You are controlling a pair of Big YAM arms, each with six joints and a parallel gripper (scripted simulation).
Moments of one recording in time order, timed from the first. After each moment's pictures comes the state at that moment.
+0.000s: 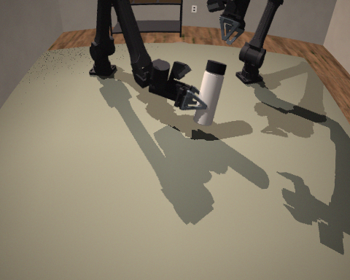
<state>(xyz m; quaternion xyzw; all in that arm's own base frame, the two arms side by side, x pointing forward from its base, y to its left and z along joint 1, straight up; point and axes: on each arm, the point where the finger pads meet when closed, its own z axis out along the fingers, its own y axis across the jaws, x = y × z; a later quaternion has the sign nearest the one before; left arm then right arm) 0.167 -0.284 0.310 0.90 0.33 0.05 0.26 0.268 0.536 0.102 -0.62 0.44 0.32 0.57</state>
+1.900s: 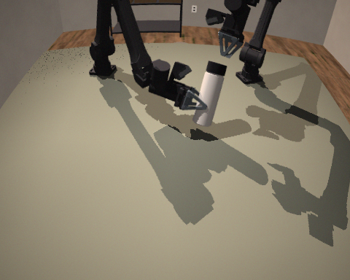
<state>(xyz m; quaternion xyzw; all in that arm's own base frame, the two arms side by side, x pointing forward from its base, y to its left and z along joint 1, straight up) 0.183 -0.292 0.261 0.91 0.34 0.04 0.25 0.267 0.536 0.098 -0.63 0.43 0.30 0.57</state>
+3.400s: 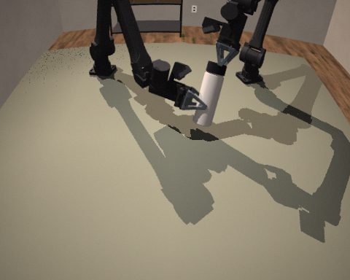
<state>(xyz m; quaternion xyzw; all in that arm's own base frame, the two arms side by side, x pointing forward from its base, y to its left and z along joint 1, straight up) 0.194 -0.310 0.233 0.90 0.35 0.04 0.25 0.267 0.536 0.098 -0.63 0.43 0.30 0.57</state>
